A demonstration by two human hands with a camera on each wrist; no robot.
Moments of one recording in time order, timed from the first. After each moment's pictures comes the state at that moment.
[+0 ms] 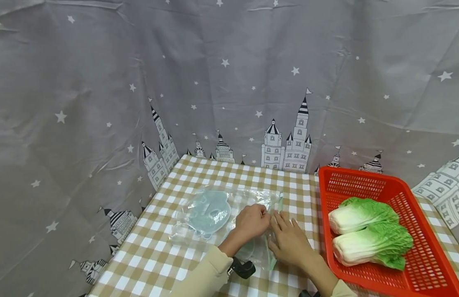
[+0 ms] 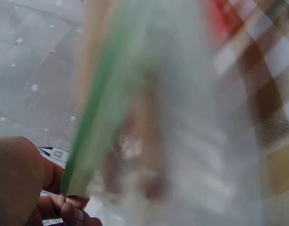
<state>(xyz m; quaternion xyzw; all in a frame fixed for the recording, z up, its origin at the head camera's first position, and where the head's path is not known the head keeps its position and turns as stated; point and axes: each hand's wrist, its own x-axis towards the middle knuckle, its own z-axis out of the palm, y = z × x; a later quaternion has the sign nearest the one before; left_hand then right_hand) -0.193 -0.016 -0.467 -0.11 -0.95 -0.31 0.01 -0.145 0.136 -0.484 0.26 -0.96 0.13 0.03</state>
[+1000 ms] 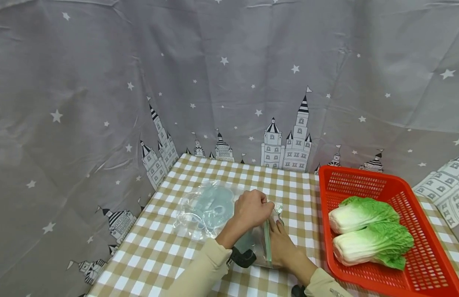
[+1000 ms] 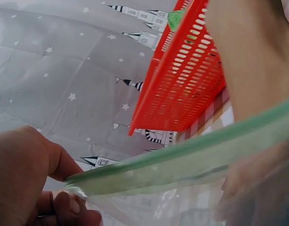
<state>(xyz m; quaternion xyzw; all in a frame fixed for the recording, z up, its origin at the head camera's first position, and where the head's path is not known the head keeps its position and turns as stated) -0.201 -0.019 -0.424 -0.13 -0.93 -0.33 0.07 -0.152 0.120 -0.520 0.34 -0.93 0.09 -0.01</state>
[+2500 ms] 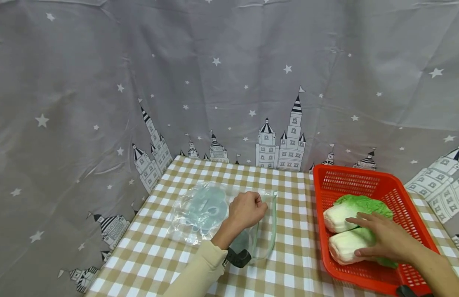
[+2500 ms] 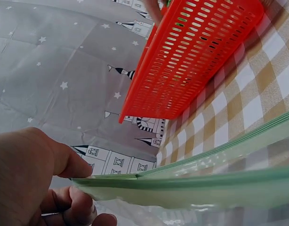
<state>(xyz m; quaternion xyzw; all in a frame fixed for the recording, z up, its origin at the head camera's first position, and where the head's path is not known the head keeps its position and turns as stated) -0.209 -0.020 -0.434 -0.12 -0.94 -0.33 0.04 -0.141 0.355 -0.426 0.22 -0.97 0.12 -0.02</state>
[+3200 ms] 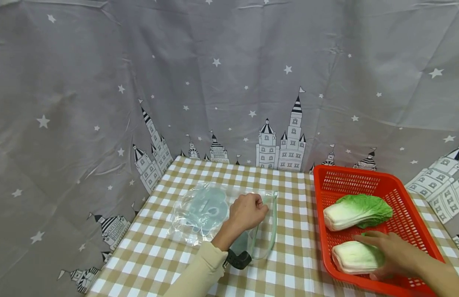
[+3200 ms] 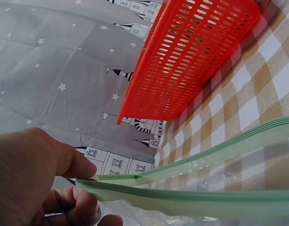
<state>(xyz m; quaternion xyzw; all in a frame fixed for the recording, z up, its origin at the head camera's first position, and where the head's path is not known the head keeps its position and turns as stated) -0.208 -0.020 -0.438 -0.13 -0.94 -0.31 0.05 -0.126 0.374 -0.442 0.22 -0.96 0.12 -0.13</state>
